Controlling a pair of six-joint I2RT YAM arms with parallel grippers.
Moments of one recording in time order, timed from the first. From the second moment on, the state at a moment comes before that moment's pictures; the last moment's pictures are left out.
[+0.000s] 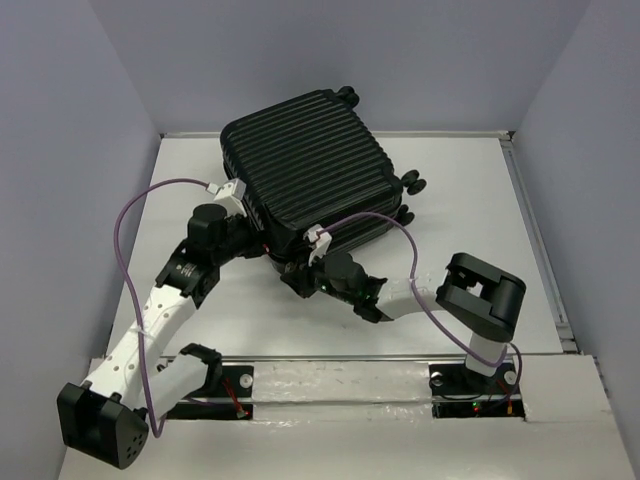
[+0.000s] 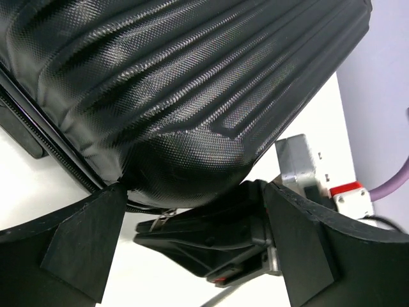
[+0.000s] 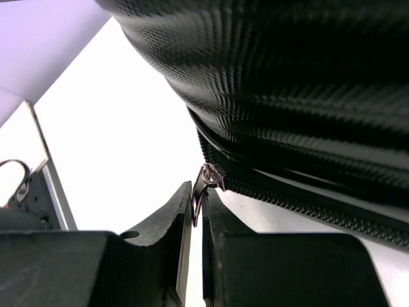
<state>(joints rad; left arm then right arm) -0.36 0.90 0.74 -0.27 0.26 -0.60 1.08 1.79 0.81 0.77 0.02 0.49</state>
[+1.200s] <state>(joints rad) -0.18 1.63 1.63 -0.24 -0.05 -0.57 0.81 0.85 0.43 0.08 0.33 0.65</state>
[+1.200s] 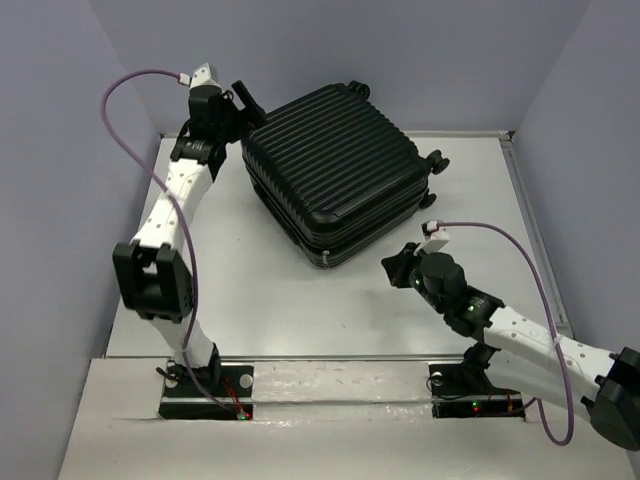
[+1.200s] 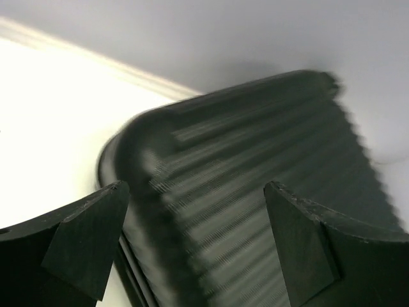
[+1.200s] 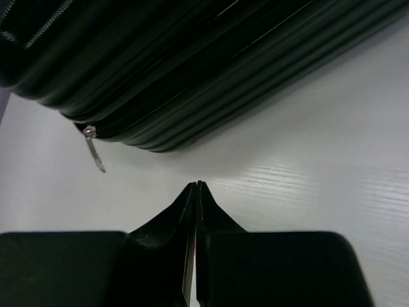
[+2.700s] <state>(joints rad) 0.03 2.20 1.50 0.21 0.37 -0.90 0.18 1.87 0.97 0.22 -0.25 0.61</state>
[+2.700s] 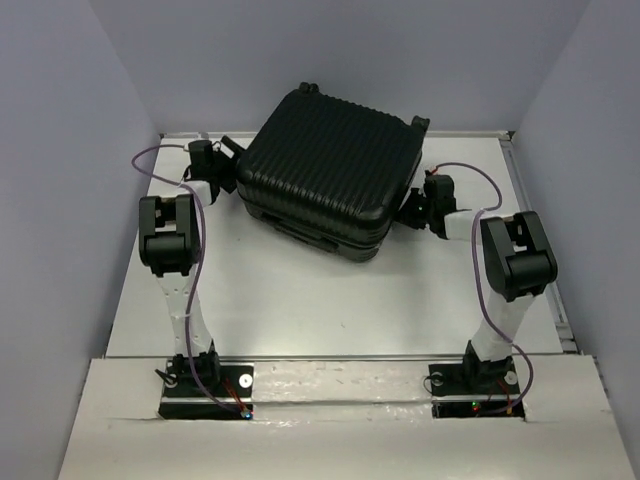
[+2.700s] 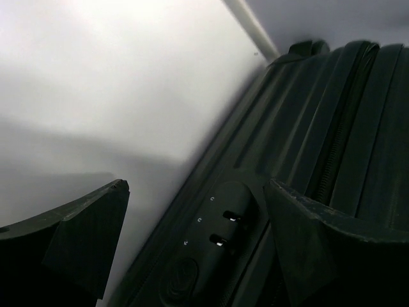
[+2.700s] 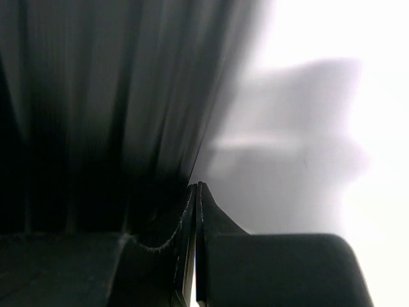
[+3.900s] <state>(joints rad) -0.53 0.90 0.71 0.00 0.07 -0.72 0.34 1.27 0.53 0.37 -0.47 0.43</state>
